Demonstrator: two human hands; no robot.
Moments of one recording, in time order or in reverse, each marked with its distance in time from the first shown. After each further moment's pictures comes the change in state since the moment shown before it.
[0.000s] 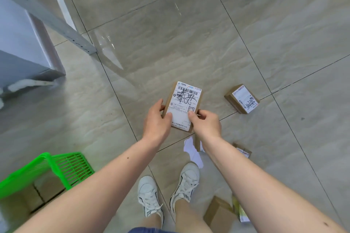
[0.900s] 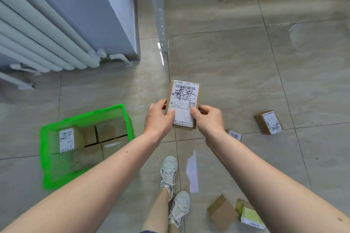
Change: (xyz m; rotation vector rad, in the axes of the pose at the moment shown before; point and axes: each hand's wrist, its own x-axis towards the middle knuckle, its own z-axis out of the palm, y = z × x) left_hand -0.198 -0.058 -0.208 -0.151 0.266 -0.007; right_hand -0.249 -0.051 0.072 -0.117 -0.241 -0.301
